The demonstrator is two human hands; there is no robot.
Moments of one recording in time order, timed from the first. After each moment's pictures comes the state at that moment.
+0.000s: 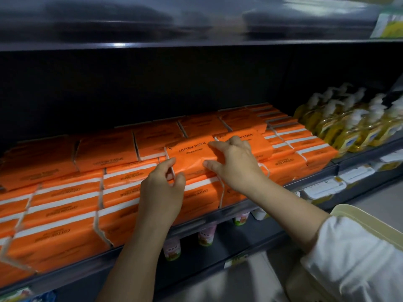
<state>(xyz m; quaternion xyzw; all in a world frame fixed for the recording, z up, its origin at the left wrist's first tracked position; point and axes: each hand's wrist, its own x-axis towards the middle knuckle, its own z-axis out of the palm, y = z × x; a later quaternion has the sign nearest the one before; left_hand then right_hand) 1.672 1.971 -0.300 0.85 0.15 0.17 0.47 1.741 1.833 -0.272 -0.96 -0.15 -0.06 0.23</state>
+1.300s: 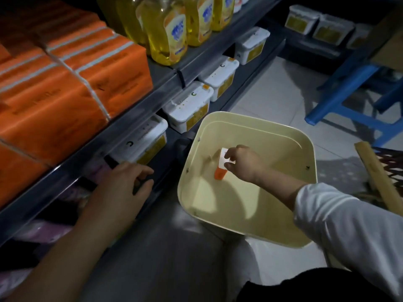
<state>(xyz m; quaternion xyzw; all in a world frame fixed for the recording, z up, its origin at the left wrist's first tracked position) 1.721 1.728 -0.429 0.94 -0.21 -0.06 0.27 1.697 1.445 -0.494 -0.96 0.15 0.12 0.18</state>
